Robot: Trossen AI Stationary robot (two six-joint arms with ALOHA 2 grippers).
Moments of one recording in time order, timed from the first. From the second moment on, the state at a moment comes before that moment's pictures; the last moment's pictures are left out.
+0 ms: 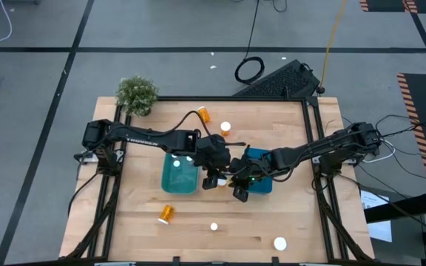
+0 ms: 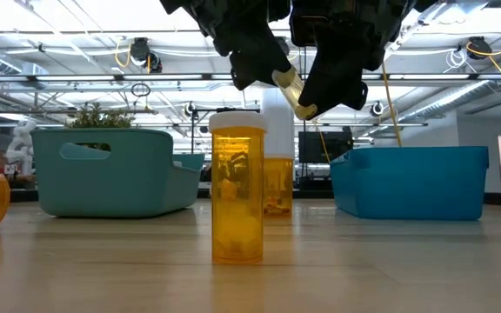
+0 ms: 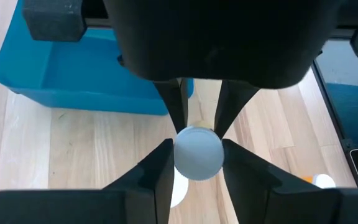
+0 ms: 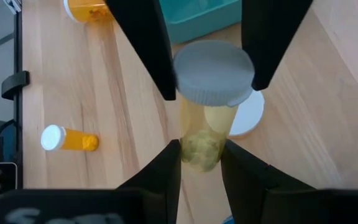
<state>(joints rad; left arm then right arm) -0.01 1.81 1.45 -0.47 0.29 -0.05 0.20 1.57 1.03 -0.33 0.00 0.56</state>
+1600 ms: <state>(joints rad) -0.09 1.53 1.24 -0.93 -0.17 -0.29 0.26 1.33 1.02 -0.53 0.19 0.28</state>
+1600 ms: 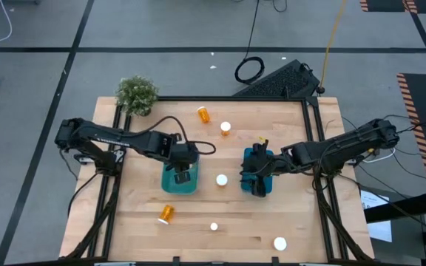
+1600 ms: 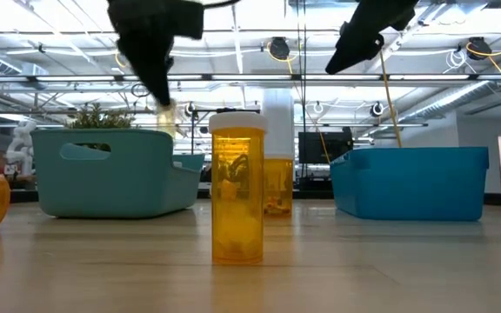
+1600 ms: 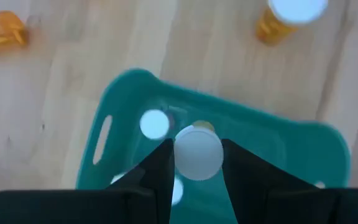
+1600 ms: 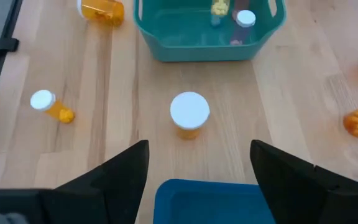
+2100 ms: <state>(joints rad) -0.14 1.53 1.07 -0.75 -0.21 -0.37 0.26 1.33 1.02 -0.44 0.19 0.28</state>
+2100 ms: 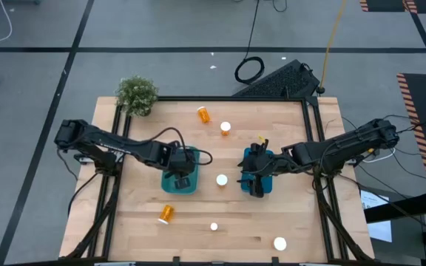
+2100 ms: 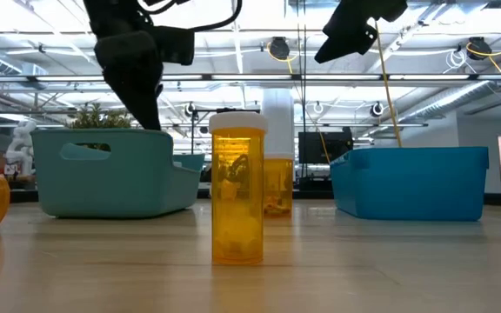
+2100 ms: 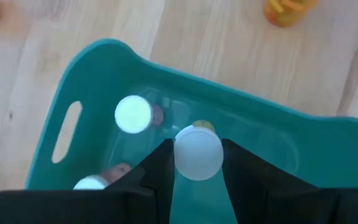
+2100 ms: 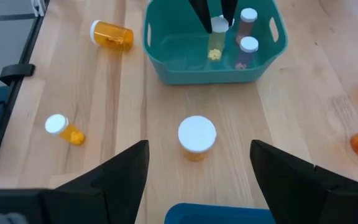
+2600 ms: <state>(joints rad) -0.12 1.53 0.97 -0.65 -0.21 -0.35 0.26 1.33 1.02 -0.44 0.19 0.28</state>
